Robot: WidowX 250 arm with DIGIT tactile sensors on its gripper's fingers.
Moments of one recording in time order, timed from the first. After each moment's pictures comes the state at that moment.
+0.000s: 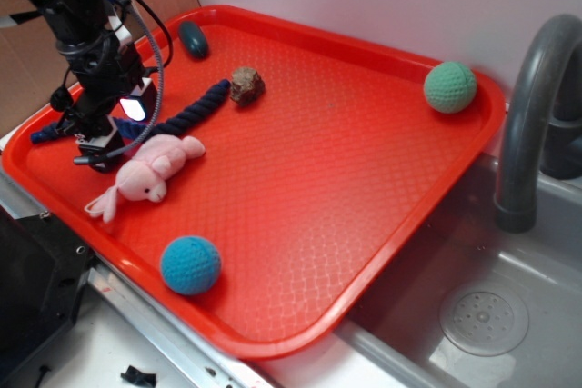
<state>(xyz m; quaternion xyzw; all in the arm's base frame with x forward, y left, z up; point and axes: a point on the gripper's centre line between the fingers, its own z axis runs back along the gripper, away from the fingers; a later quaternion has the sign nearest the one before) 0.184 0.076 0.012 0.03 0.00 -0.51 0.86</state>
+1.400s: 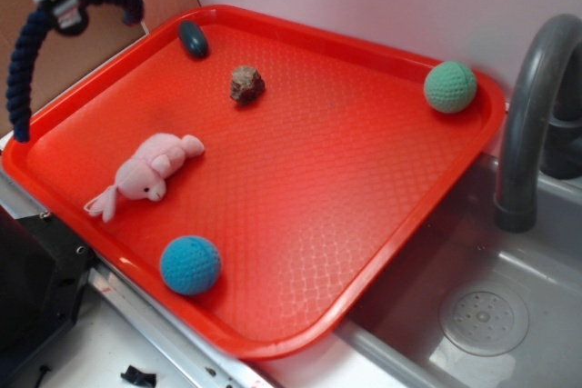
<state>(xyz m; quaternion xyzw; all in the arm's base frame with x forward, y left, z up) 0.180 0.034 0.169 0.05 0.00 -0.08 1.00</state>
